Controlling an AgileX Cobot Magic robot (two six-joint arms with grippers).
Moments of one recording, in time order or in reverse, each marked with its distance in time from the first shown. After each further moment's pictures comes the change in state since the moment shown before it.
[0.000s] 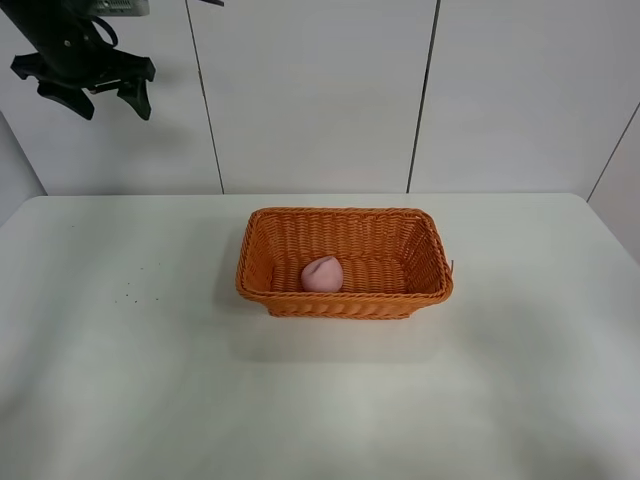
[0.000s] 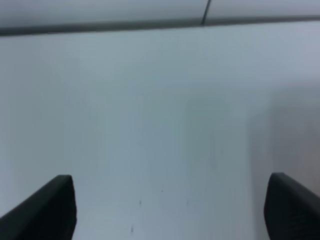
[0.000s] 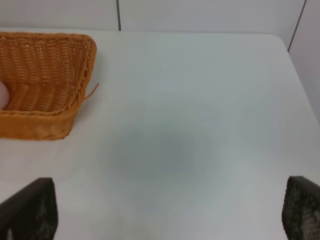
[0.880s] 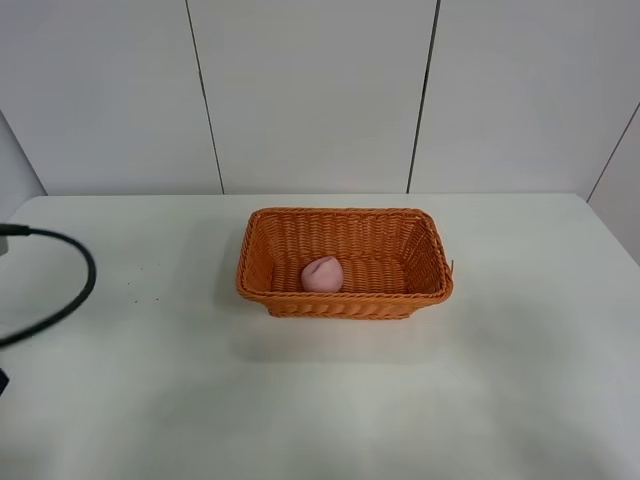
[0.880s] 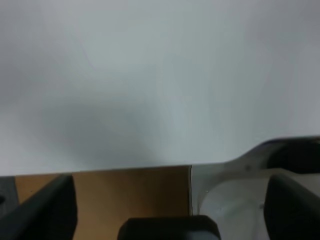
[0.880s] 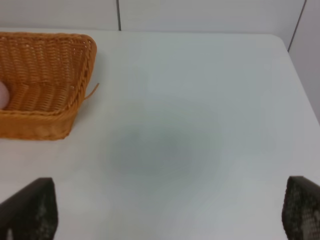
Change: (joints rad) left arm 0.000 -1.156 1.473 0.000 -0.046 0.011; right arm 0.000 0.000 0.000 0.000 0.000 0.000
